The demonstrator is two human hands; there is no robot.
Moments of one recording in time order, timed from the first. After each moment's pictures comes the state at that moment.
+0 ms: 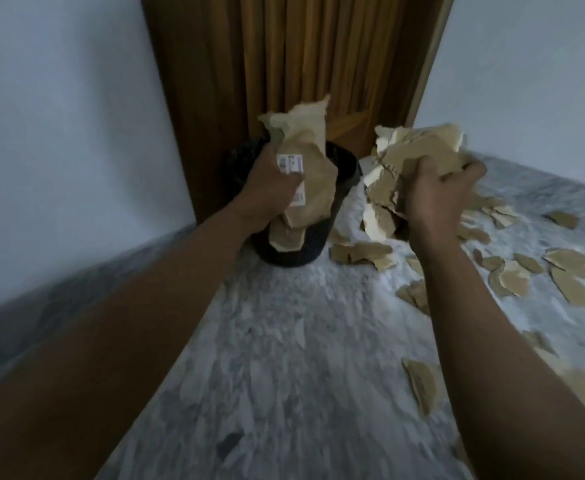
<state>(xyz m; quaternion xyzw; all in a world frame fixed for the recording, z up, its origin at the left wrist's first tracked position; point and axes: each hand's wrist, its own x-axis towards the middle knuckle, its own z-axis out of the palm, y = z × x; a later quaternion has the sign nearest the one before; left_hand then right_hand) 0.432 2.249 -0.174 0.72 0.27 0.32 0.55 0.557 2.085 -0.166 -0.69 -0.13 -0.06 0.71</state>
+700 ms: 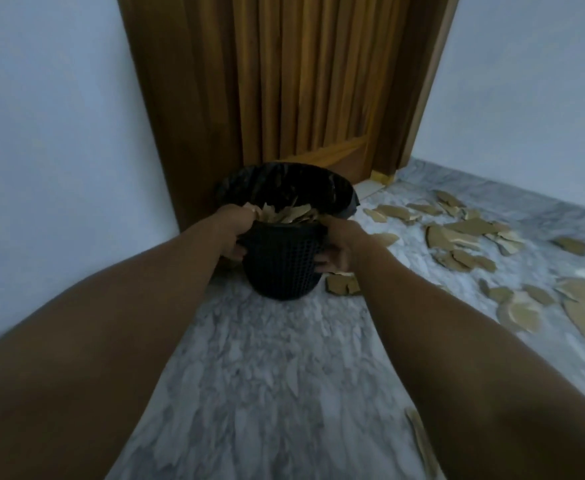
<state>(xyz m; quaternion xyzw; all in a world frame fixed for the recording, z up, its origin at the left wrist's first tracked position) 0.460 2.340 -0.197 0.66 0.53 0.12 0.52 0.614 2.215 -0.232 -0.70 -0.12 0.44 0.54</state>
